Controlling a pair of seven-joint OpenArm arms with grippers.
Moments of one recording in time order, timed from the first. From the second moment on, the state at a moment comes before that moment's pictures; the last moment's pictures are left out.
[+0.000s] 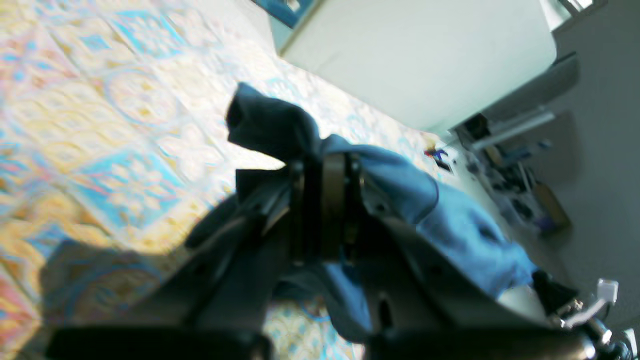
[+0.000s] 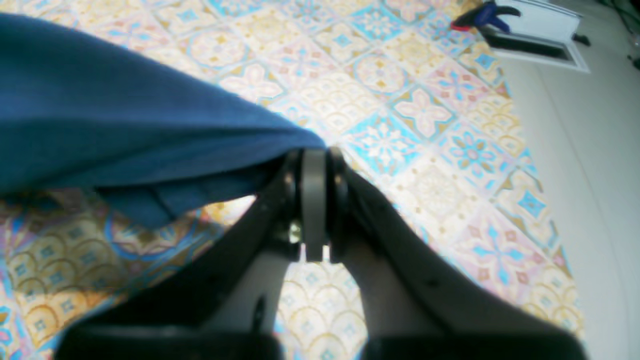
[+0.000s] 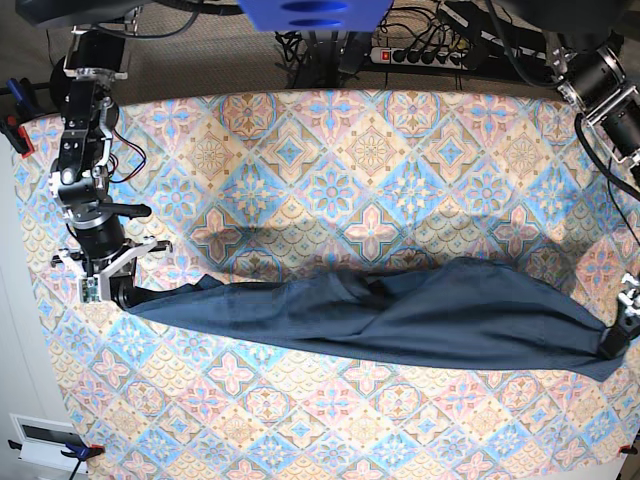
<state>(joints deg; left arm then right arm) -17.9 -34.7 -37.8 74.1 -76.6 -26.2 61.4 -3.9 20.9 11.8 106.0 17.4 11.0 -34.1</state>
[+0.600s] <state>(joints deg) -9.8 -36.3 -45.5 71.9 -79.9 -26.2 63.7 7.6 25.5 8.6 94.5 33.1 19.7 -34.7</state>
